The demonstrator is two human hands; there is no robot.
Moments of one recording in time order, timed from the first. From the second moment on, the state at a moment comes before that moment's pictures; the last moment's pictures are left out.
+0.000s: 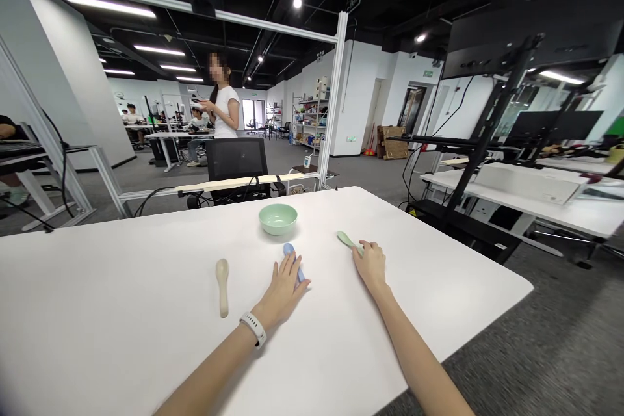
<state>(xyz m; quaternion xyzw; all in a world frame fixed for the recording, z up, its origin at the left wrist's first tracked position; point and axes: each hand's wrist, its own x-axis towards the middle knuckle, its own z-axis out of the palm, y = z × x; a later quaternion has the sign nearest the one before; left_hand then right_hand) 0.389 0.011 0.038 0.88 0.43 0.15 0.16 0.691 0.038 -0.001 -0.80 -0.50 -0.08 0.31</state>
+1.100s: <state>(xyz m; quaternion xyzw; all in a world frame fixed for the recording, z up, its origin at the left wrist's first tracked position) -0.037 -0.001 -0.018 0.63 0.76 0.17 0.04 0.605 0.075 -0.006 -0.67 -0.72 0.05 0.16</state>
